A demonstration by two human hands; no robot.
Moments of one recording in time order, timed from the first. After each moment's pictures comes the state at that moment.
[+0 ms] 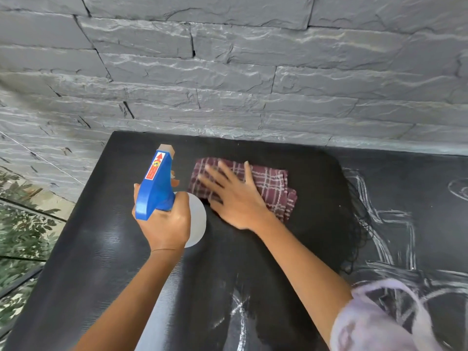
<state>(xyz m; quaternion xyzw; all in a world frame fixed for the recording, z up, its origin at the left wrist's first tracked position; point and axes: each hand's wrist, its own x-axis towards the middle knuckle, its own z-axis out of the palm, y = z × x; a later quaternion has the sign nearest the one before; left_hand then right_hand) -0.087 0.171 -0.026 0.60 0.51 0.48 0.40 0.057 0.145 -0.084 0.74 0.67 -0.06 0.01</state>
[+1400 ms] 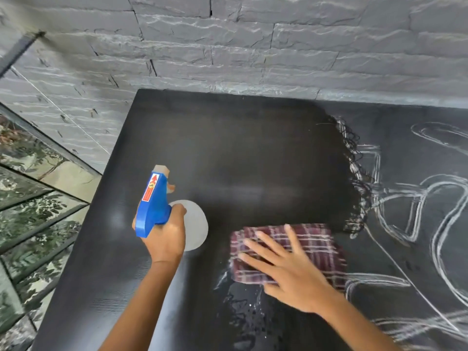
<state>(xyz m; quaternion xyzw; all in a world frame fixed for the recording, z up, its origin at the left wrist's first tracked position) -0.220 0.044 -0.015 0.50 0.61 0.40 0.46 -0.065 -0.149 -0.099 0.67 0.74 -0.03 0.02</state>
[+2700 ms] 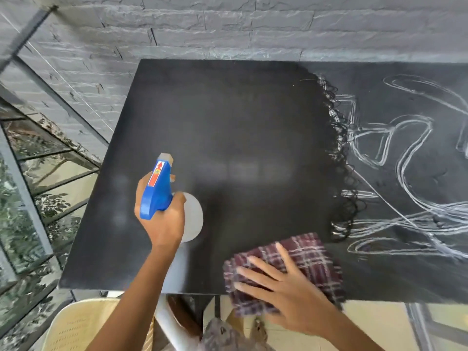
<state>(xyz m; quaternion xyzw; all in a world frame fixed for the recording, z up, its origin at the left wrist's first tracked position) -0.309 -0.048 -0.018 0.54 0.60 0.39 0.44 -0.192 -0.296 -0.104 0.62 0.78 -0.02 0.01</state>
